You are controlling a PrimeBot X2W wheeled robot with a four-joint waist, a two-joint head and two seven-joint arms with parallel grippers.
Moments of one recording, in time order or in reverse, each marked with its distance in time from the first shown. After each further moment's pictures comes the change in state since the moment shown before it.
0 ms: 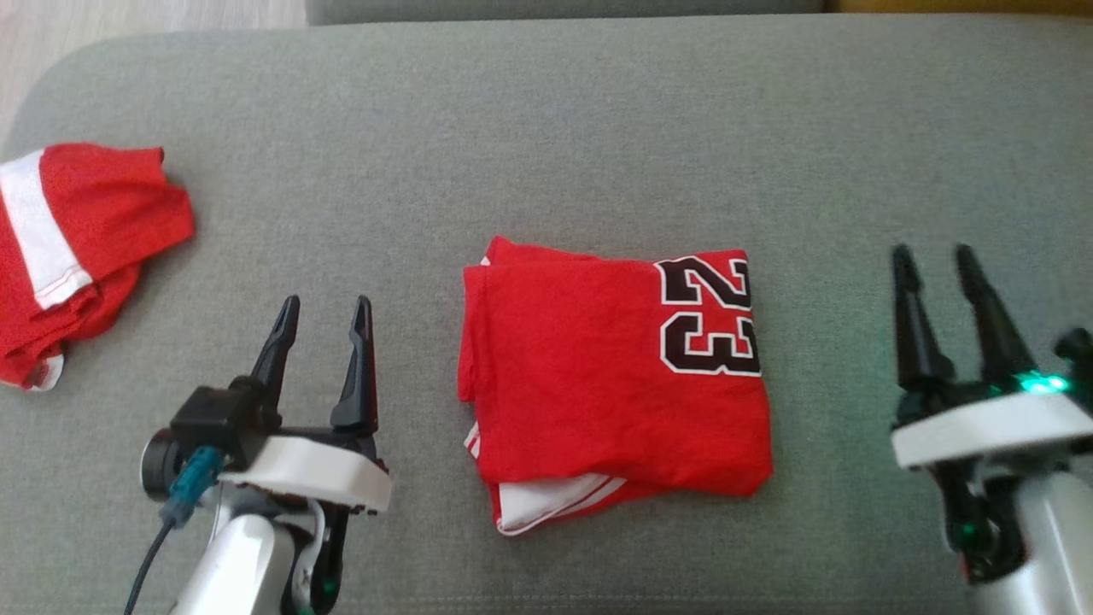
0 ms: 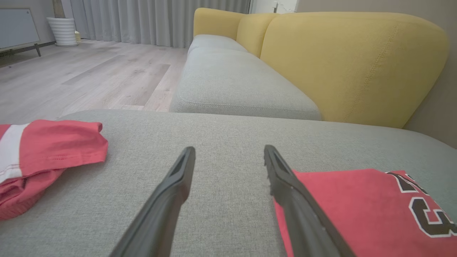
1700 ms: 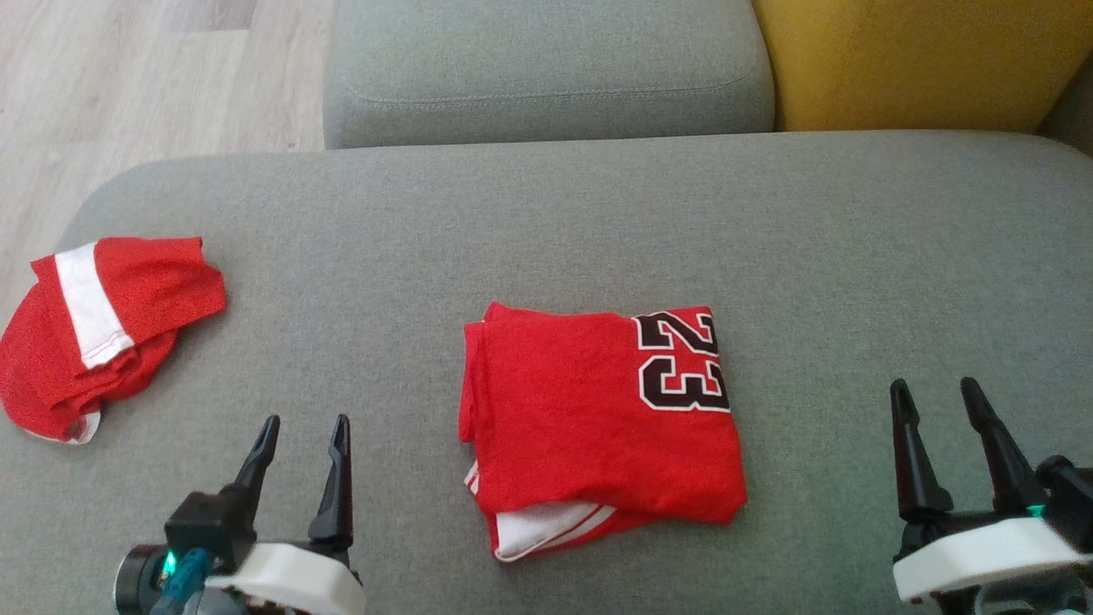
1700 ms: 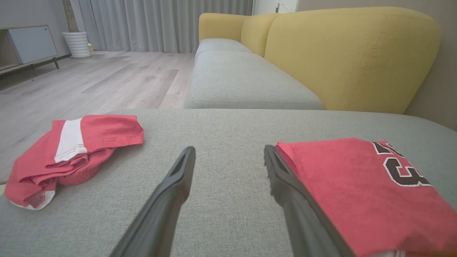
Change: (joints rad) left arm 0.224 0.083 -0.011 -0.075 -0.001 0.061 0.035; right arm 0.307 0.100 -0.103 -0.193 -0.240 0.000 0.079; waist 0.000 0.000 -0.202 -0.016
